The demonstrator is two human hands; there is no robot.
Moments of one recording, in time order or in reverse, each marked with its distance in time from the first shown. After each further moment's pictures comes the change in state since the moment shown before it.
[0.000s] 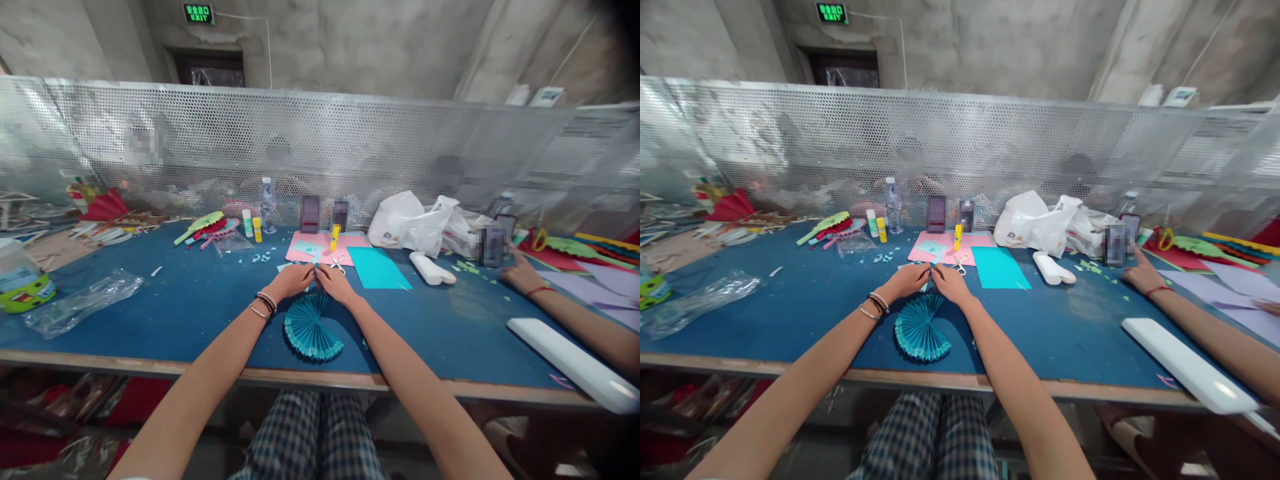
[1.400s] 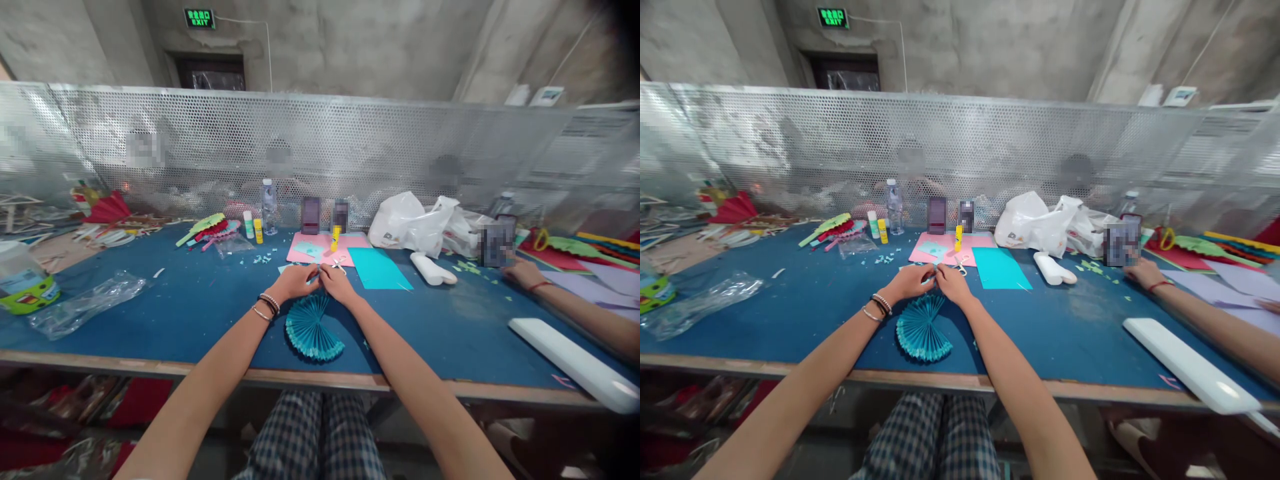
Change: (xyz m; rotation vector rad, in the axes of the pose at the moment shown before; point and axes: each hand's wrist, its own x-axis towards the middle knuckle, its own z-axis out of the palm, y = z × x) left_hand -0.006 0.012 -0.011 0.052 0.068 -0.011; right_hand 0.008 0.014 0.011 0.092 0.045 0.020
